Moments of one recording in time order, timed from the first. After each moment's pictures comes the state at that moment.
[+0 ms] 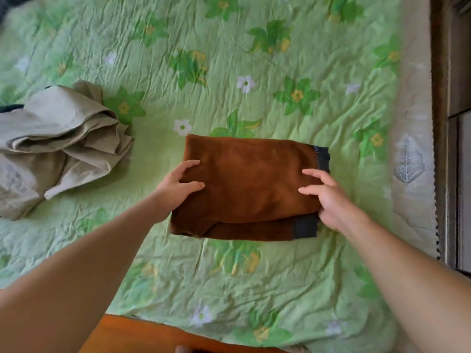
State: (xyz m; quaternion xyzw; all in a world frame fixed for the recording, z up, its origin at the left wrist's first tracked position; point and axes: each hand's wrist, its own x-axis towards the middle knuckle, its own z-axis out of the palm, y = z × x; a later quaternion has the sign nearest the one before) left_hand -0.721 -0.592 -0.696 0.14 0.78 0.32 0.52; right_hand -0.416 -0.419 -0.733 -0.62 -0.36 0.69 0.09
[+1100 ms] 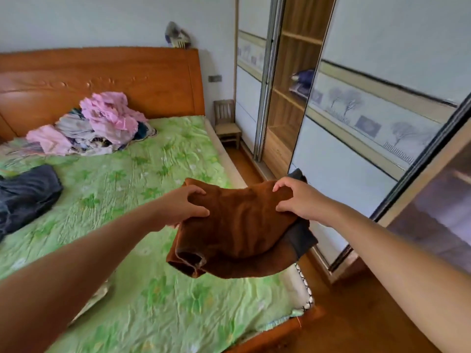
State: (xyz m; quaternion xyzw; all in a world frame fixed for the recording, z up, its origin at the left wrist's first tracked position) left_hand -0.557 -0.651 -0.195 0.58 0.65 0.20 0.46; right_hand -0.231 -0.622 -0.191 -0.59 -0.71 0.34 0.16
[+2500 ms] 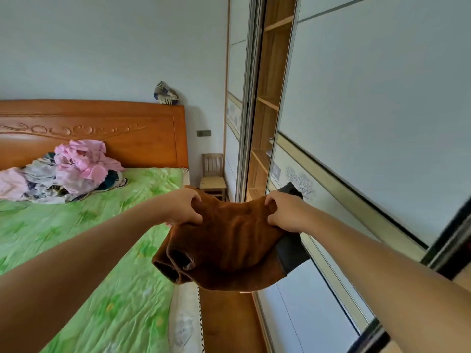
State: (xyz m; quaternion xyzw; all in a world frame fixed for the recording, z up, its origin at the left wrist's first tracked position) left_hand -0.224 -0.281 -0.107 0.66 0.70 0.10 0.24; right_hand 0.059 -0.243 -0.109 -0.57 -0.79 0.20 0.09
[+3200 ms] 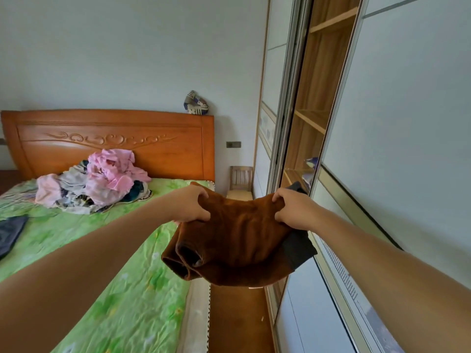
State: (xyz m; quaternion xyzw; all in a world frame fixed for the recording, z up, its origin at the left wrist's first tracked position) left_hand -0.284 -0.087 -0.067 0.61 0.76 0.12 0.20; right_hand -0.012 0.011 -0.085 -0.51 -0.83 0.22 0.10
